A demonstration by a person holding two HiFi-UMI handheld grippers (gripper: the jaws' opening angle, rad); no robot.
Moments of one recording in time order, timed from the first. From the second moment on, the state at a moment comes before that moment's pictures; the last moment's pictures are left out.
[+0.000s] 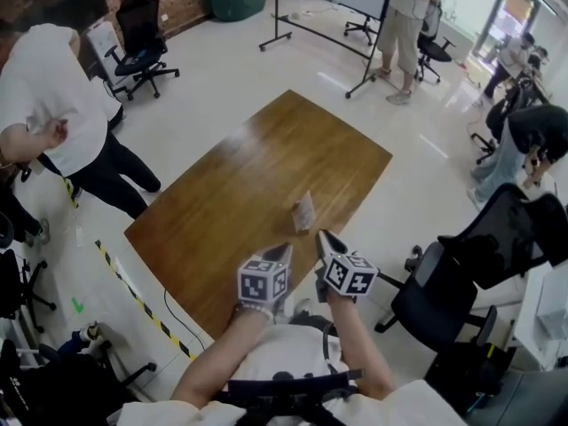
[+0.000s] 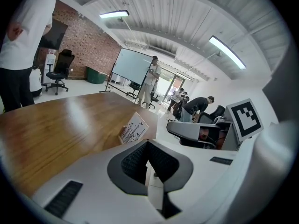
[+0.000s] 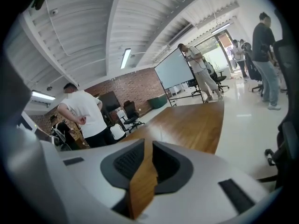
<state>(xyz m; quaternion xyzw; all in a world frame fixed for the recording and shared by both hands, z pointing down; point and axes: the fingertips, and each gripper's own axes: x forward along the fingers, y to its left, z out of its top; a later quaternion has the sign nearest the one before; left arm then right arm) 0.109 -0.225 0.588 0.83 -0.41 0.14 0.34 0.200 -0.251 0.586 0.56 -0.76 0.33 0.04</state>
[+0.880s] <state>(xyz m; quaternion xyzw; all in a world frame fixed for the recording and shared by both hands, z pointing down) 0.116 -0.294 0.627 0.81 -0.44 0.15 0.36 0.189 -0.343 0.655 0.56 -0.76 0.32 0.13</state>
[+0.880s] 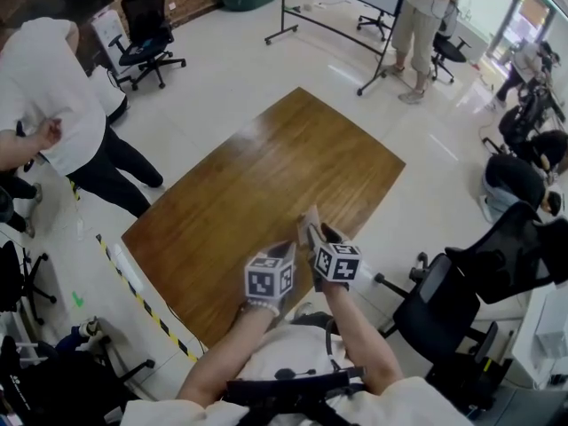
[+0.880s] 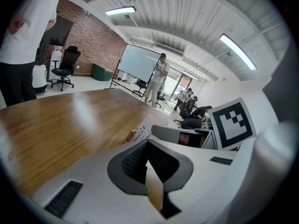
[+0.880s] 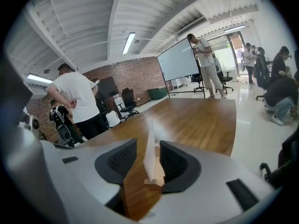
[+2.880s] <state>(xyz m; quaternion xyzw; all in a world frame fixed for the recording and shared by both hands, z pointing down) 0.099 -0.266 0.609 0.81 -0.45 0.13 0.36 0.196 -0.339 0.555 0.58 -0.78 0.22 0.08</state>
